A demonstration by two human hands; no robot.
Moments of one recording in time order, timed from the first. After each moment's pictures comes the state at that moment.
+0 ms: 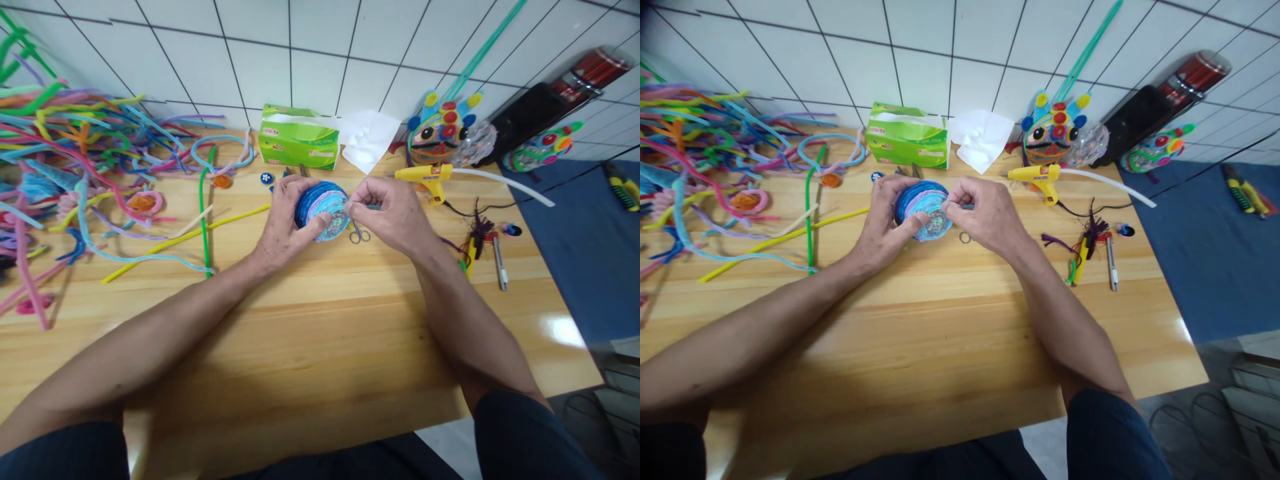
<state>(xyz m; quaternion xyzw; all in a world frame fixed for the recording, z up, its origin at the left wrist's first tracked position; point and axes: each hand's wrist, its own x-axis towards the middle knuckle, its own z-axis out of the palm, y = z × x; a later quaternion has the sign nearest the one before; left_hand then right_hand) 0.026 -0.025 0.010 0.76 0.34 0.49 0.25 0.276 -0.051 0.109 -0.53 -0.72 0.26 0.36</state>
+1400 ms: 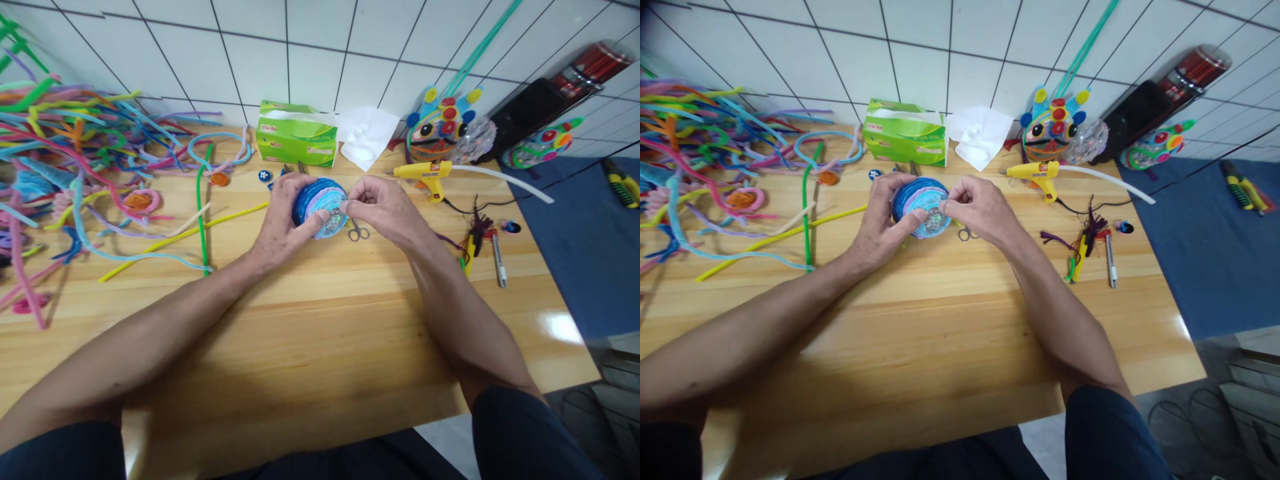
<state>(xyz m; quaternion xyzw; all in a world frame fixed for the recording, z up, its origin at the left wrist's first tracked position) 0.024 -0.021 0.002 0.78 0.30 0.50 0.23 0.281 -0.043 0.096 -0.55 -0.64 0.40 0.35</state>
